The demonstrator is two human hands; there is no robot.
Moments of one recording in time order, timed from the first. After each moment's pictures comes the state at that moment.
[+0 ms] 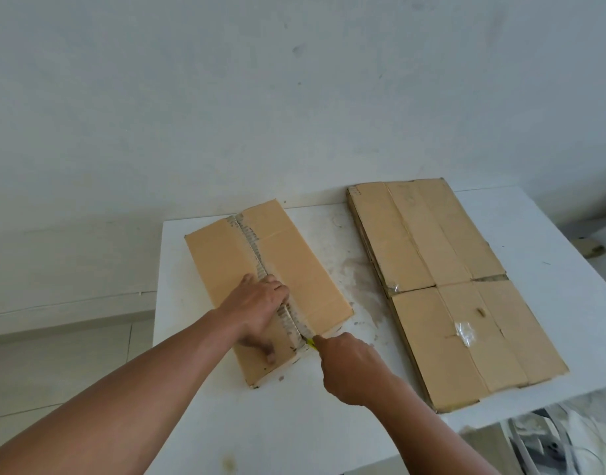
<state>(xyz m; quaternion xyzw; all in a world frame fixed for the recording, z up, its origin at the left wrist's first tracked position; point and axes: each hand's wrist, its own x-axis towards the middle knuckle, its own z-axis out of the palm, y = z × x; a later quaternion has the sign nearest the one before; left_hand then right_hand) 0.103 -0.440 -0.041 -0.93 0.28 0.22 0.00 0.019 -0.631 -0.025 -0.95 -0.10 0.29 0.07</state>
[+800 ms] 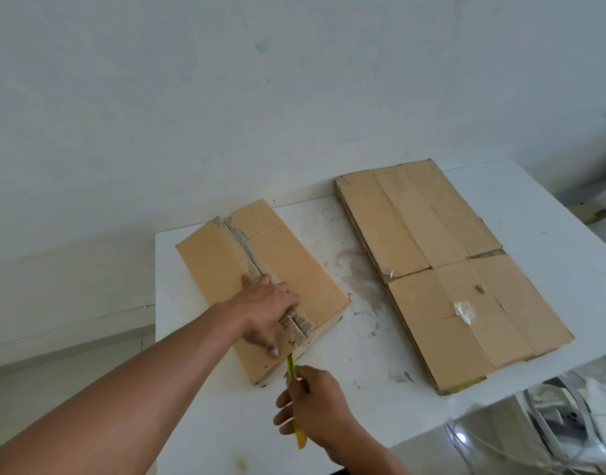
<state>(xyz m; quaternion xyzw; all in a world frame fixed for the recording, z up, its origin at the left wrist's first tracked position) 0.103 -0.465 -0.019 -0.90 0.30 0.32 0.04 -0.040 -0.588 -0.047 -0.69 0.26 0.34 0.59</state>
